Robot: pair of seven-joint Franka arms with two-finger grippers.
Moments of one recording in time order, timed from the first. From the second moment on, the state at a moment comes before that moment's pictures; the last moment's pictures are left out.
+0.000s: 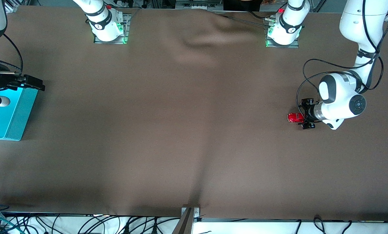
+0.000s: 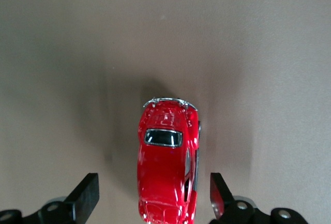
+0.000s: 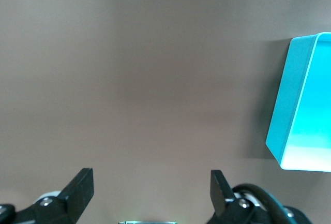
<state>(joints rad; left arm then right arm) -0.04 0.46 0.11 -2.09 -0.23 2.31 -1.37 -0.04 0.16 0.00 -1.51 -0.03 1.51 -0.03</state>
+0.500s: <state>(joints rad) -0.03 0.46 0.12 -2.09 -0.23 2.32 -1.37 -0.04 0.16 0.00 -1.51 -0.03 1.51 -0.03</state>
